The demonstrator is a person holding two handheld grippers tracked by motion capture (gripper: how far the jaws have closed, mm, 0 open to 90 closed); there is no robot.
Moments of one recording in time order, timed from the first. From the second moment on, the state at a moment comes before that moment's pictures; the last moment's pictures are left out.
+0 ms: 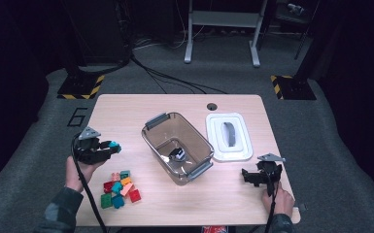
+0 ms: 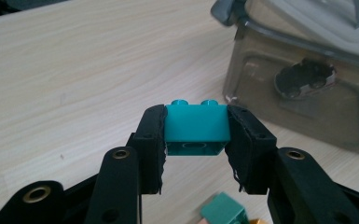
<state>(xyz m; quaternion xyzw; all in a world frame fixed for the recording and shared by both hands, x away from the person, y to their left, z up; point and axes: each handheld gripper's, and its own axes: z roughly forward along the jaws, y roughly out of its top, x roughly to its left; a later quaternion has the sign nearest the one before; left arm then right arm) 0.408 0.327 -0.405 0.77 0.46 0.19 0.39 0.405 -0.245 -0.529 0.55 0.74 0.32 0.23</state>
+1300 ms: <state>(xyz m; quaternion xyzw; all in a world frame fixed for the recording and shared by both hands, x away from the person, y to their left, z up) 0.456 0.222 -0.379 0.86 0.33 0.12 0.36 0.405 -0.245 -0.529 0.55 0.74 0.32 0.23</state>
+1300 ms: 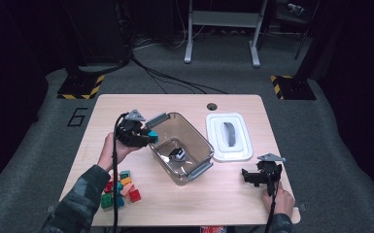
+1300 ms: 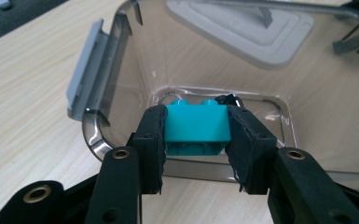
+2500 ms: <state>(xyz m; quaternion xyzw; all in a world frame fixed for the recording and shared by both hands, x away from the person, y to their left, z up) 0.403 0.311 -0.401 0.82 0.39 0.16 0.39 0.405 -0.245 -0.529 0.54 0.74 0.32 0.23</state>
